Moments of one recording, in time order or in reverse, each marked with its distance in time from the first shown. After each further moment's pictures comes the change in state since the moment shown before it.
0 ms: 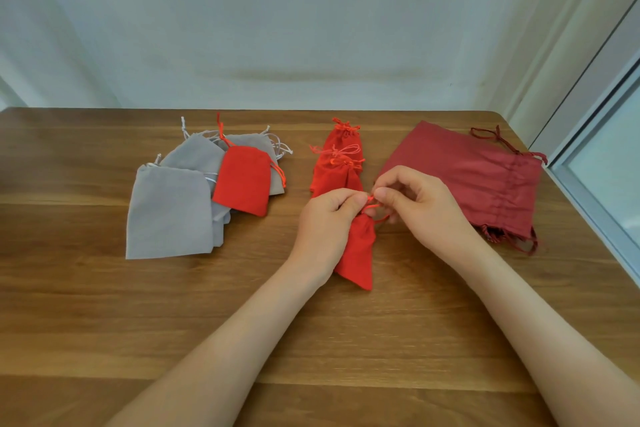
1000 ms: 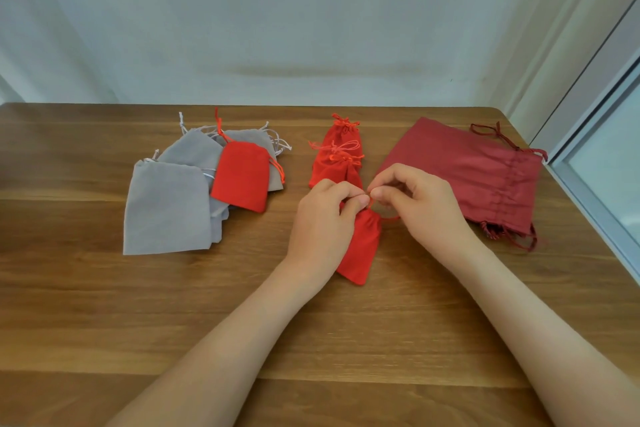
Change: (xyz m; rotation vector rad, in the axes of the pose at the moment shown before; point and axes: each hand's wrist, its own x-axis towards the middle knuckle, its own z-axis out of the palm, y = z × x) left_hand -0.001 0.003 -0.004 0.623 0.164 0.361; right_hand -0.004 -0.005 0.002 -0.174 0.067 -0.058
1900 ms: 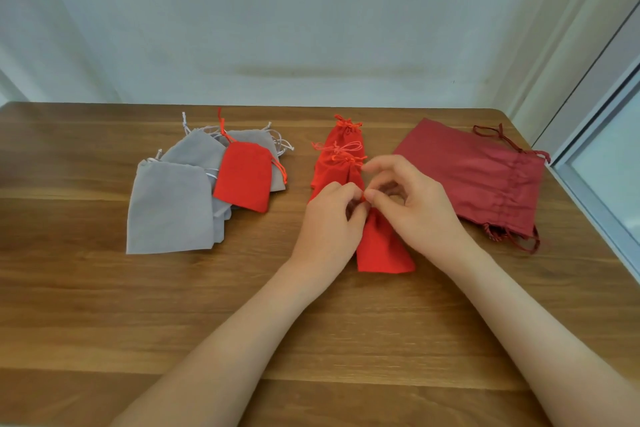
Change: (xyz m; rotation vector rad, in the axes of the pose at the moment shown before) left_hand -0.001 0.000 0.002 0.008 -0.063 0.026; right_hand -0.003 -0.006 0.007 0.056 -0.016 -0.118
